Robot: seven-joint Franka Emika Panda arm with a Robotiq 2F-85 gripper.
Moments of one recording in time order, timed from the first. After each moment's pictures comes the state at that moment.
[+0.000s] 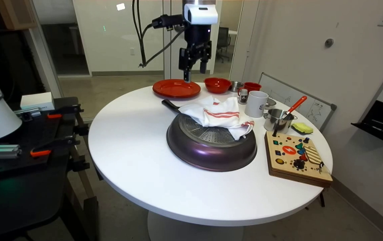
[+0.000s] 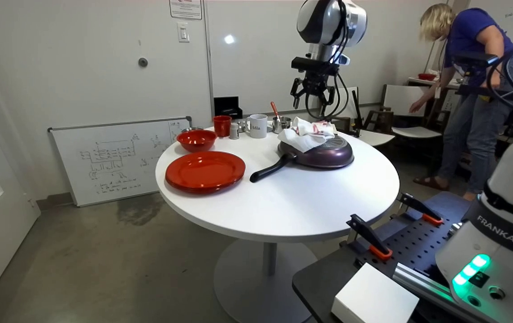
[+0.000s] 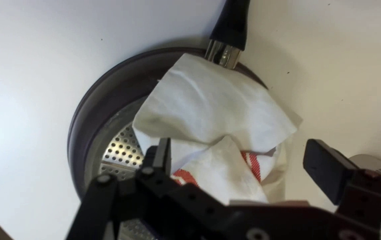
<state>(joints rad) -0.11 0.26 -0.07 -2.12 0.17 2.46 0.73</state>
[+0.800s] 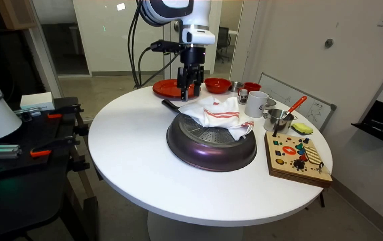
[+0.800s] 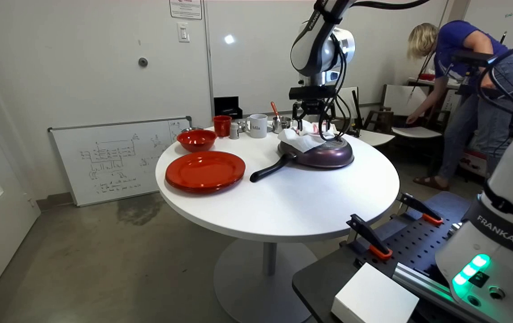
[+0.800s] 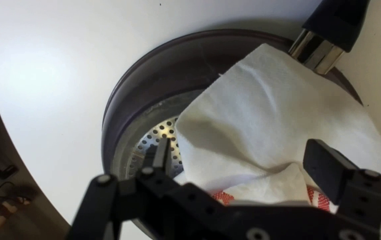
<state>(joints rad) 0.03 0.39 -0.19 -2.11 -0.17 2.48 0.88</state>
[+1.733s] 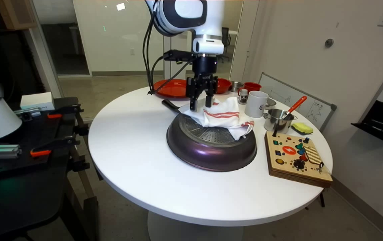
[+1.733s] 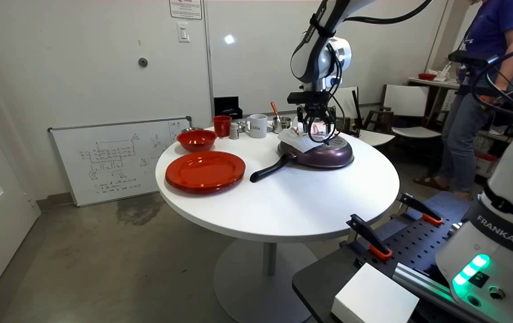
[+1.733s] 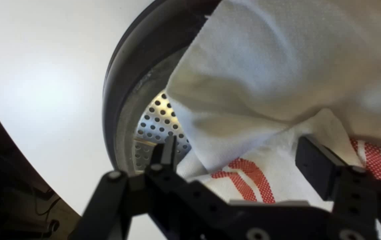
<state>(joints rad) 0.03 0.51 -0.24 -1.98 -0.15 2.46 1.05</state>
